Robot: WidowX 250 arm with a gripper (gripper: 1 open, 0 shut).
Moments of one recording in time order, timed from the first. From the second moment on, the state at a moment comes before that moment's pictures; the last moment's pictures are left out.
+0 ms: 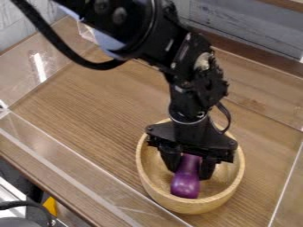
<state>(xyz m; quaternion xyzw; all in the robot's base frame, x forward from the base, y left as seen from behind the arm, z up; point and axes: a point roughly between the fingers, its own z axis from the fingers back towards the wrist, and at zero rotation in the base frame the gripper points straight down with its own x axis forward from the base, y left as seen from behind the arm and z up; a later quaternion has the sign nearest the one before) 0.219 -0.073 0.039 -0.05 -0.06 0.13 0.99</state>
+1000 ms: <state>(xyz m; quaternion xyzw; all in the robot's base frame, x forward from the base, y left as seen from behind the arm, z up) 0.221 -0.056 0.055 -0.04 -0.04 0.16 0.99</state>
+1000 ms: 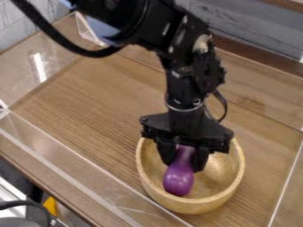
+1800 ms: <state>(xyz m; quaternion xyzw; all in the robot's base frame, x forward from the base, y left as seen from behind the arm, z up) 0.238 -0.044 0.071 -0.04 -0.06 0.19 0.98</state>
